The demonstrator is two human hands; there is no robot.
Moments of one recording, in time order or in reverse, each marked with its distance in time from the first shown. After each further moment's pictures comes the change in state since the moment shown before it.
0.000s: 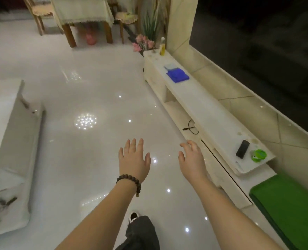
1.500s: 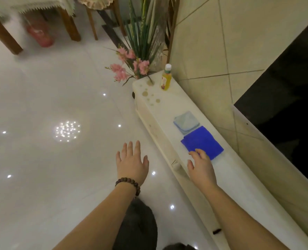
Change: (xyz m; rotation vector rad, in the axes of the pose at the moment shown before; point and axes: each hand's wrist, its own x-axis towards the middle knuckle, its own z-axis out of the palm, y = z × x) left_hand 1.078 0.012 0.005 0.050 -0.246 0.026; right_hand 1.011 0.002 0.219 -0.091 -0.205 0.315
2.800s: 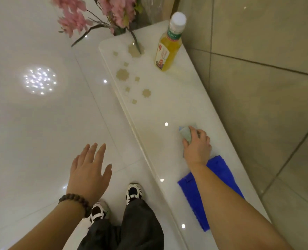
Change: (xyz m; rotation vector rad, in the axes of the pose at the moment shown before) left_hand 0.329 -0.022 0.143 -0.045 -0.239 -0.098; right_hand 0.420 0.095 0.181 -0.217 -0.022 0.129
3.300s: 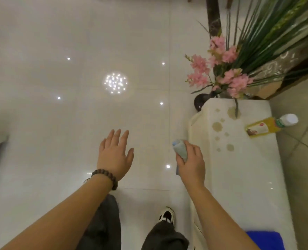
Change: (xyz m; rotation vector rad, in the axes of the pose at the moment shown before) left_hand -0.055 -0.188 -0.150 -0.174 0.258 -0.346; right_hand -0.122 -0.309 -0.047 0.330 -0.178 -0.559
